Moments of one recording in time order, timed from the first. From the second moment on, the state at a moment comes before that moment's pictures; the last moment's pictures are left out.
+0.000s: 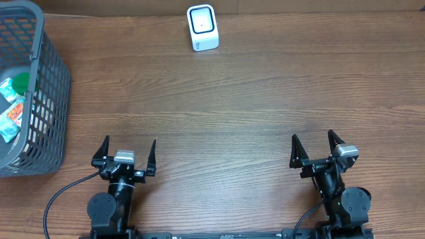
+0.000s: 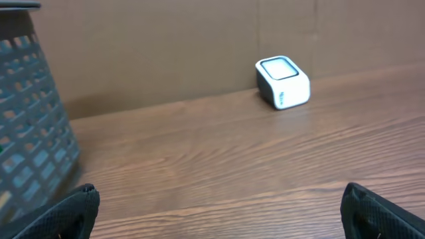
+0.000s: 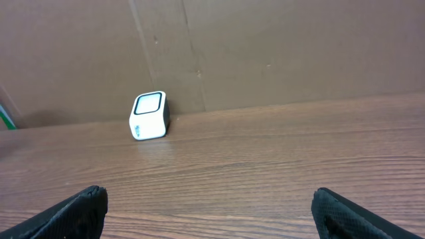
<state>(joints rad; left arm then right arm) 0.04 0.02 0.01 -0.06 0.11 0.11 0.08 0.01 0.02 -0.03 -0.10 0.18</state>
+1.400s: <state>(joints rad) 0.11 1.54 1.93 -0.88 0.34 -0.05 0.08 0.01 0.02 -0.03 -0.10 0.18</state>
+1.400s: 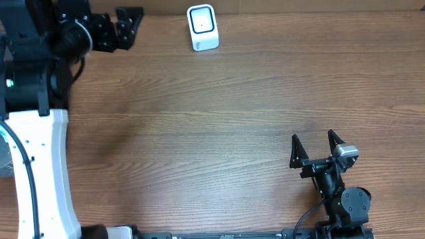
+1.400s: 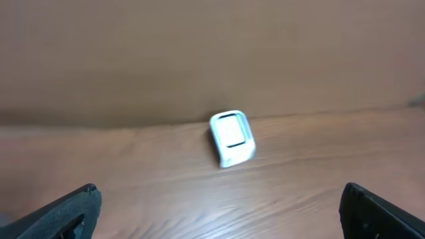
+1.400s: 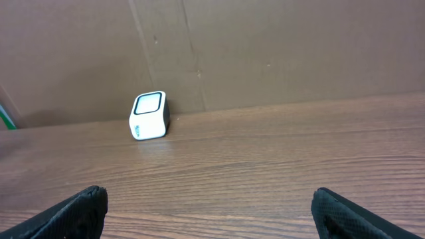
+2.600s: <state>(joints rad) 0.79 1.79 1.55 -0.95 0.09 -0.29 0.08 0.01 0.02 -0.03 -0.10 0.18</state>
